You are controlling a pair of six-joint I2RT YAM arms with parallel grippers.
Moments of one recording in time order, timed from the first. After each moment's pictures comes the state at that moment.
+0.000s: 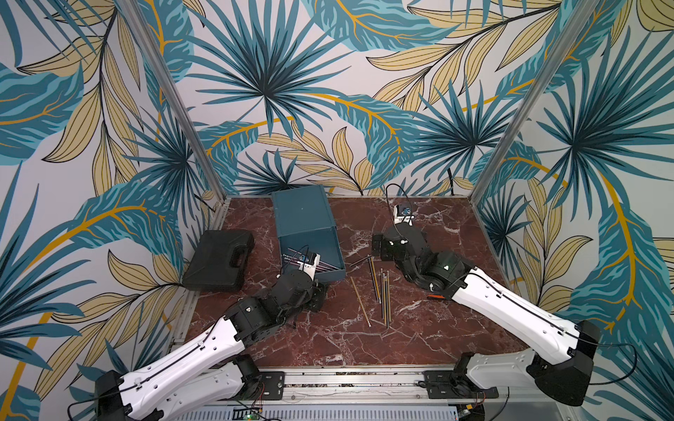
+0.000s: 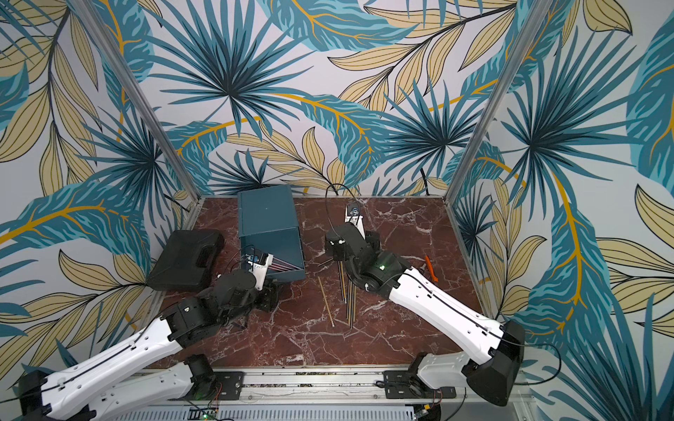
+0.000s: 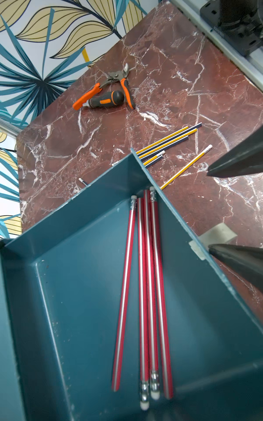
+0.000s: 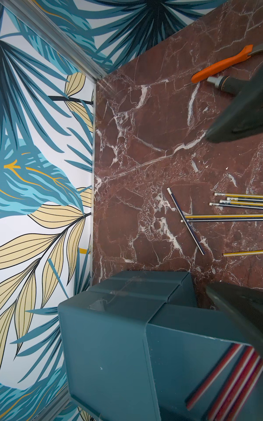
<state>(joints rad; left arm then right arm) -0.87 0.89 0.78 -0.50 -0.26 -0.45 0.82 1.31 1.31 -0.62 0.70 0.46</state>
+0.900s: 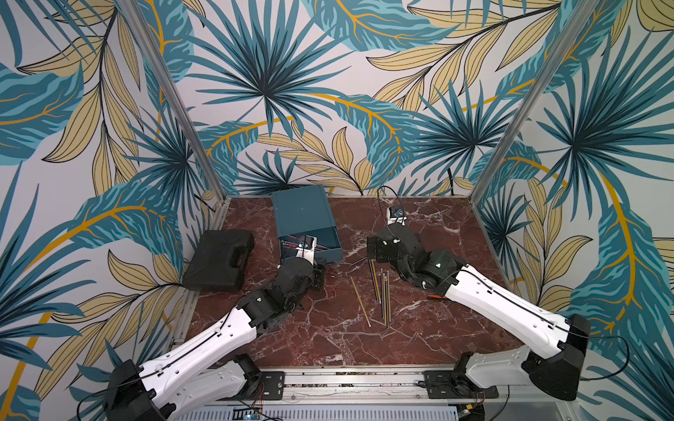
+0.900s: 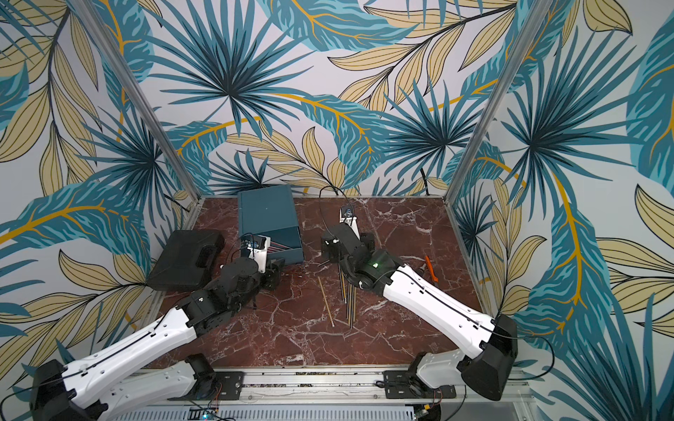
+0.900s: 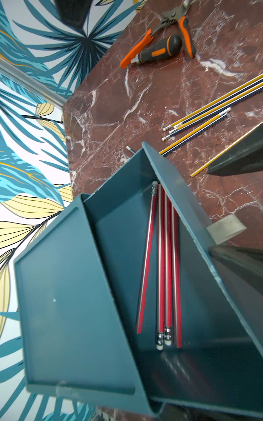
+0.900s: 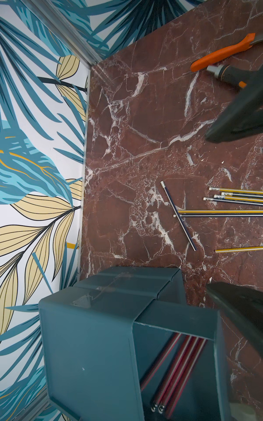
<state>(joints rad) -0.75 1.00 0.76 -0.21 -0.39 -0.31 0.82 1.35 1.31 -0.62 0.65 0.46</state>
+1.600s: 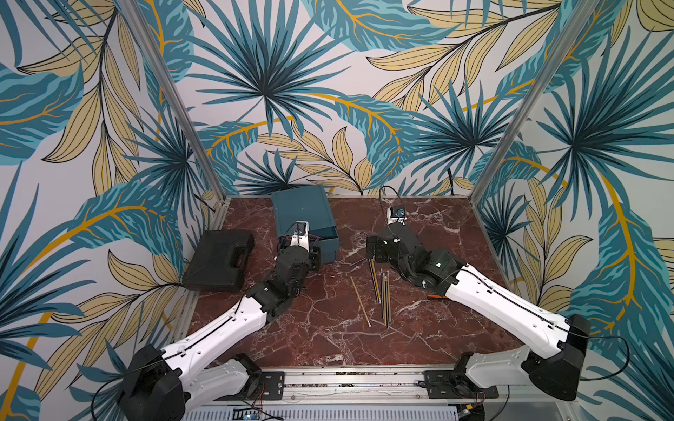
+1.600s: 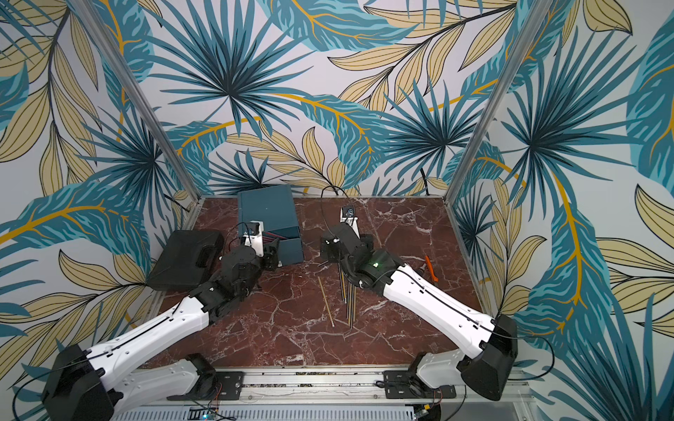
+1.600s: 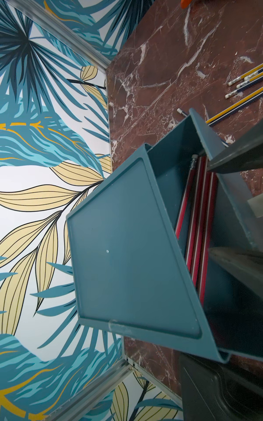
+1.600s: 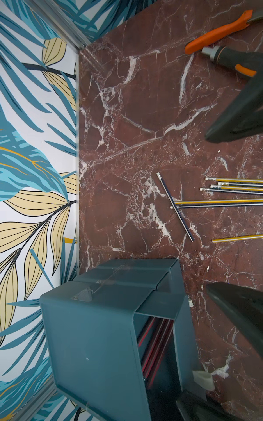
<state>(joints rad) -0.64 1.12 0.74 0.09 -0.46 -0.24 0.82 1.36 1.31 -0.62 0.60 0.52</state>
